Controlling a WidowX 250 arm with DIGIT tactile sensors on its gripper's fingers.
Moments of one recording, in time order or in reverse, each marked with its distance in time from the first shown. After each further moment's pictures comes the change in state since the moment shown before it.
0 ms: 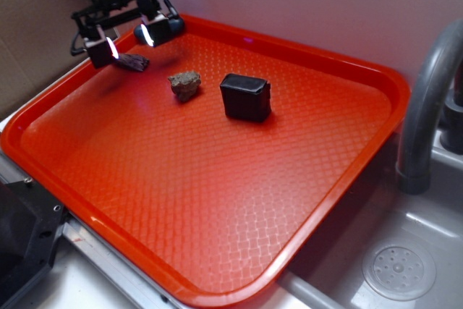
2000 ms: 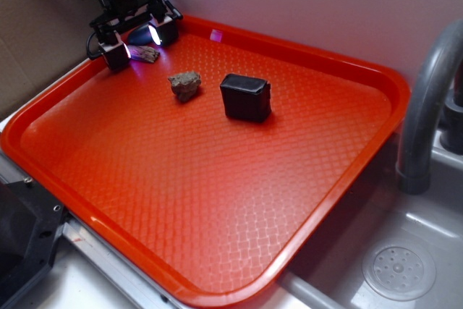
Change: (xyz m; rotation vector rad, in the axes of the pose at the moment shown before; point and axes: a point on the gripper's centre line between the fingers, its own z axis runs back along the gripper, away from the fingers) arm 0.052 -0.001 -0.028 0.020 -0.131 0.165
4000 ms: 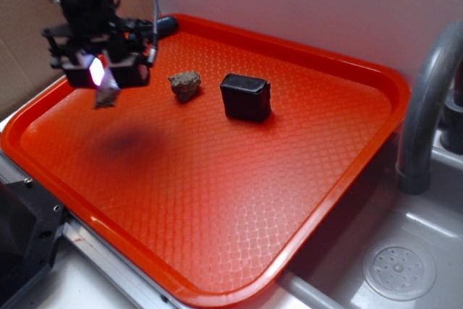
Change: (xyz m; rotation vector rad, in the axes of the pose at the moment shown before) arm -0.161 0.074 0.097 -0.068 -0.025 -0.878
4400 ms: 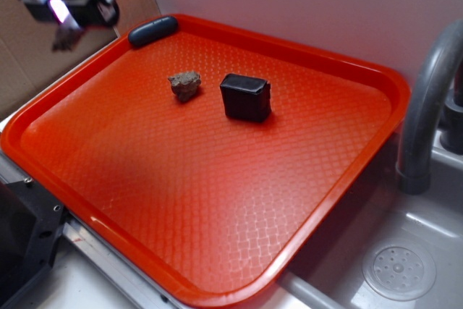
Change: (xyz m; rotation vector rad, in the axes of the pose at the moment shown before) arm 0.004 -0.003 0.077 -0.070 -0.163 -0.217
